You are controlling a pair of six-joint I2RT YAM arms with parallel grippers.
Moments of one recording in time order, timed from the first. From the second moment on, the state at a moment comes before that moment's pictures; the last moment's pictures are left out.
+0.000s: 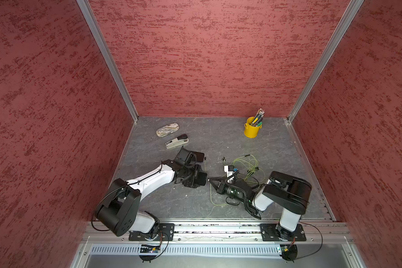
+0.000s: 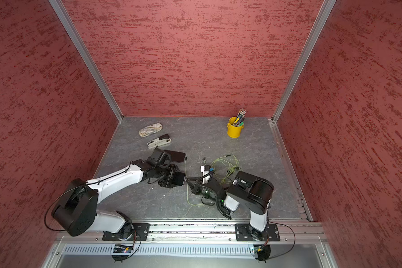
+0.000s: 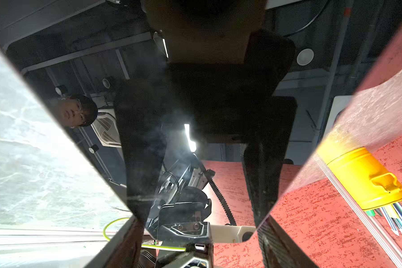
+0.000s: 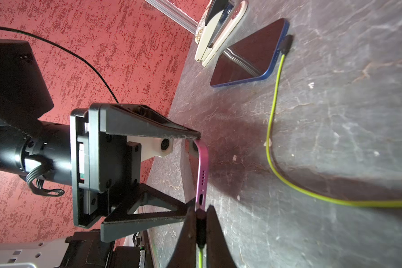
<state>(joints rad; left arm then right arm) -0.54 1.42 0.79 -0.47 0.39 -1.92 0.96 1.81 0.32 1.31 -0.02 1.09</state>
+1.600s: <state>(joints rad) -0.54 1.40 0.78 -0.48 0.37 -1.95 0.96 1.77 0.37 1.17 -0.02 1.04</state>
